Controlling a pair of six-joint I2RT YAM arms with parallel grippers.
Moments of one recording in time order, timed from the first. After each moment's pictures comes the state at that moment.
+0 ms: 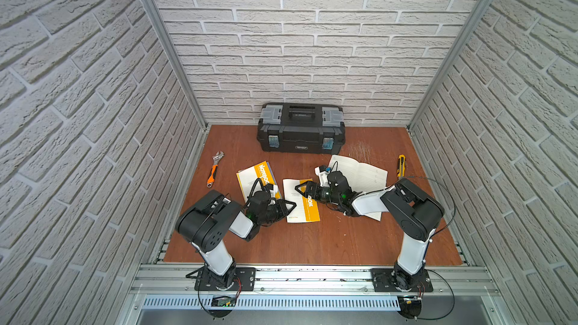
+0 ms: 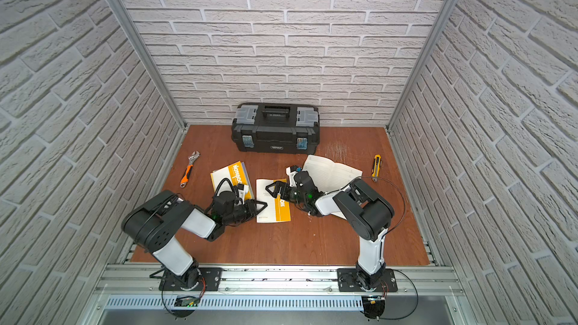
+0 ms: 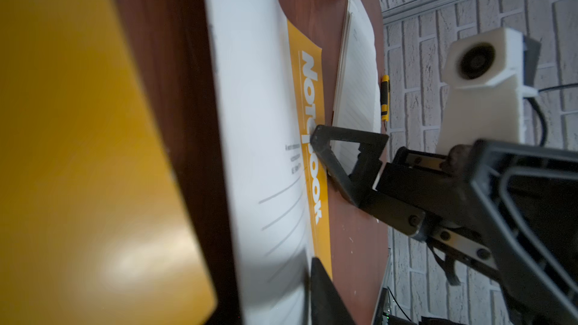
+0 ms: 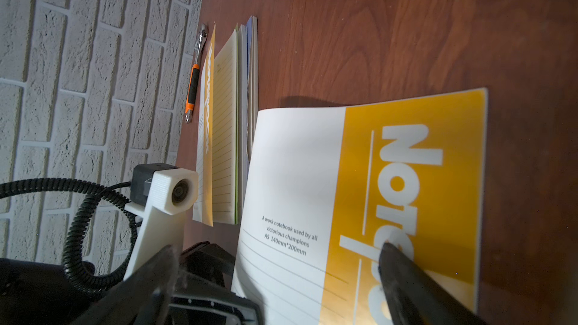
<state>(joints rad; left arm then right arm) -0.53 1.73 0.25 0.97 0.46 -1.04 0.60 1.87 0.75 0.59 -0.38 0.90</state>
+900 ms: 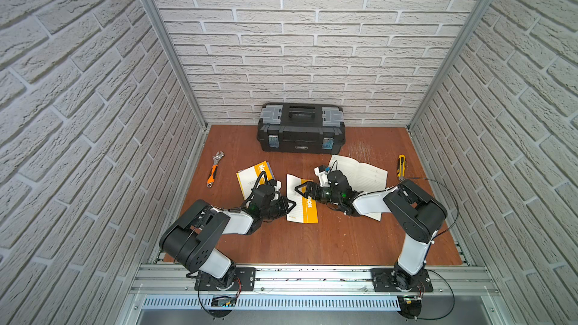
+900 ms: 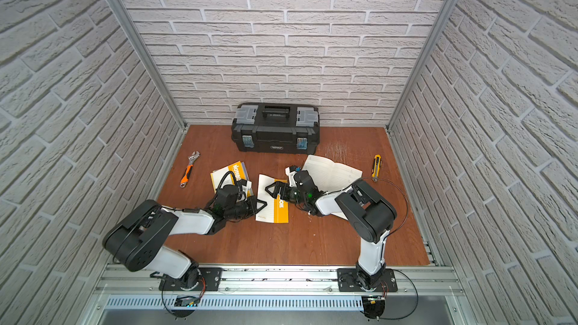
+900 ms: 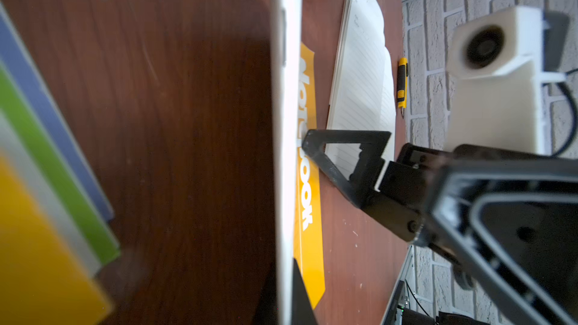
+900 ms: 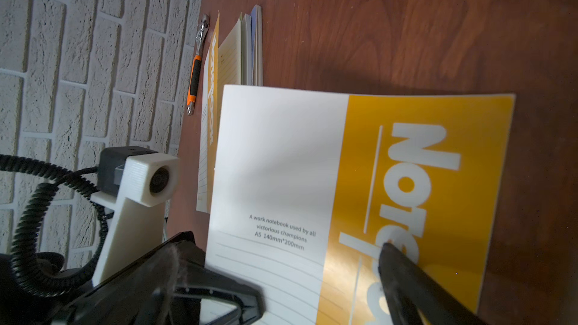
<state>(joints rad) -0.56 1.52 0.37 0.51 0.42 -0.91 0.61 1.81 0.75 0.50 -0.40 0.88</state>
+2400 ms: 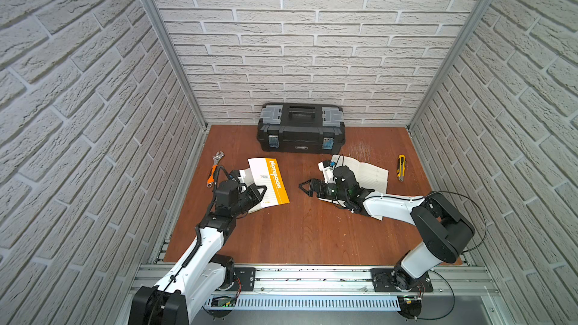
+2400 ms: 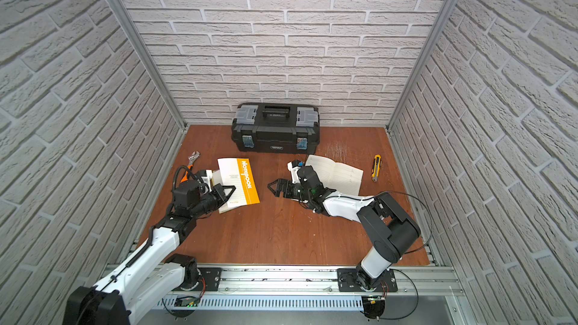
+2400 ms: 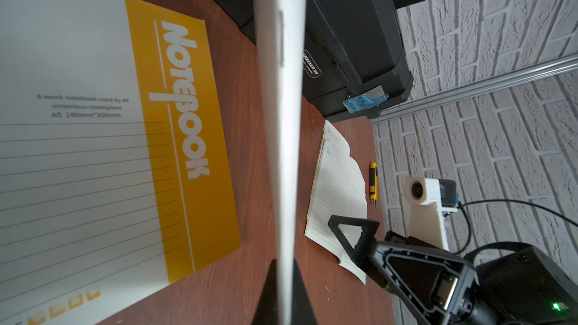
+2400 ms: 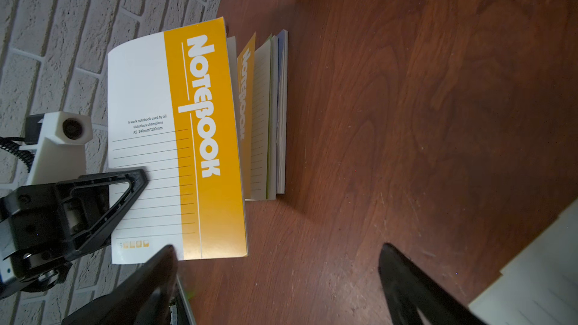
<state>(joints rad) -0.17 0.87 0.37 0.01 0.43 -0.86 0.61 1.62 0.76 0.32 -0.36 0.78</state>
